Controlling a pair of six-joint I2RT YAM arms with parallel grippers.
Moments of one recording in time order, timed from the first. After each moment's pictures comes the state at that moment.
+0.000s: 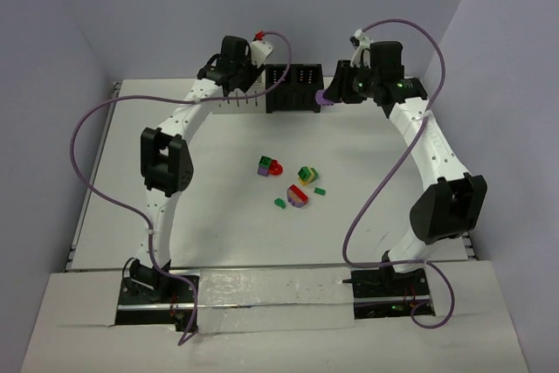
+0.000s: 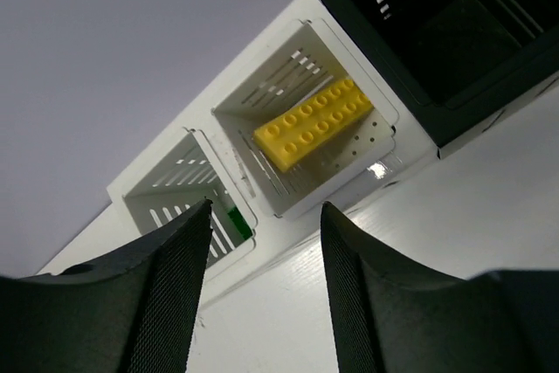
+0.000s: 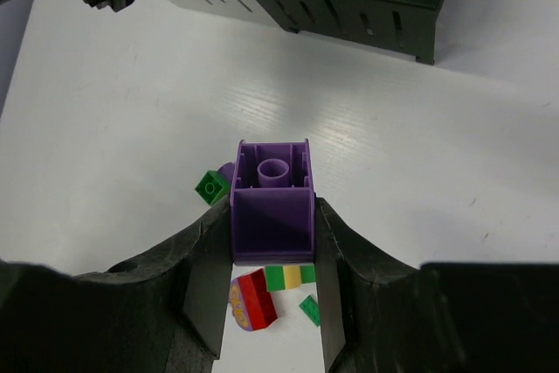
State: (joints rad) left arm -0.42 2.32 2.26 -0.49 -0.12 0.47; right arm 0.18 1.62 1.63 -0.62 -0.36 0.20
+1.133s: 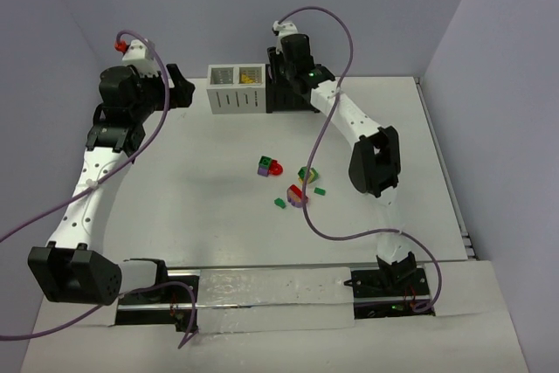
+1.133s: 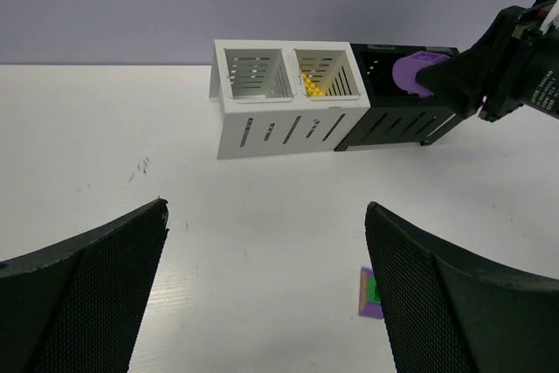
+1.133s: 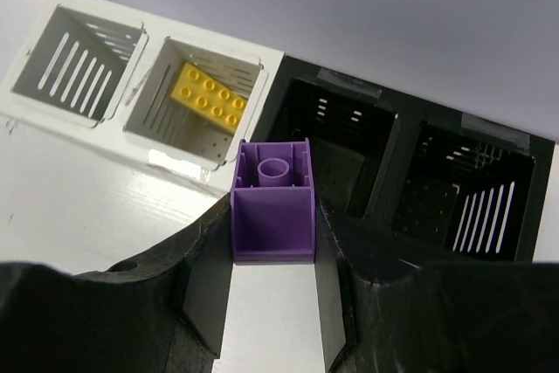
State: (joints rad) left arm -0.11 1.27 1.28 -0.24 0.15 -0.20; right arm 0.48 2.26 2.20 -0.37 0.12 0.08
